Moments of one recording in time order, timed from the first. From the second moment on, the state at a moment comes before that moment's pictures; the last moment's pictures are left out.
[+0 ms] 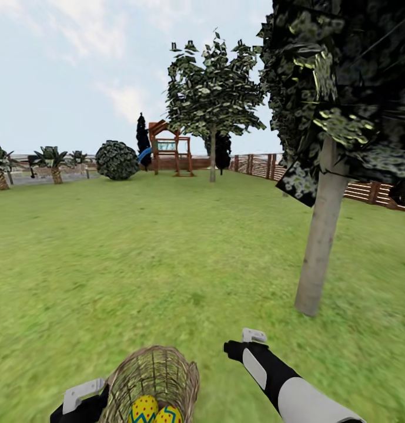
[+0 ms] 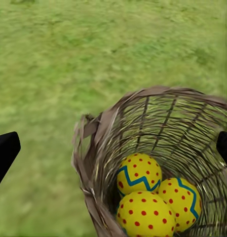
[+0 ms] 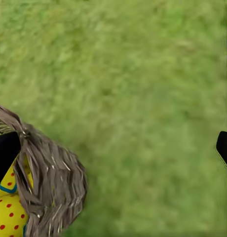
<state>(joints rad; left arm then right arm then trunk) 0.10 0.10 0.01 -1.29 0.29 0.18 0.21 -0.66 0.14 0.23 -0.33 -0.46 0.27 -0.19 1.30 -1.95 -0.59</state>
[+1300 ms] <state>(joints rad) 0.06 0.03 0.01 -1.05 0.28 0.20 0.20 -0.66 0.14 0.23 -0.33 -0.46 0.26 -0.19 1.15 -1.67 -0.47</state>
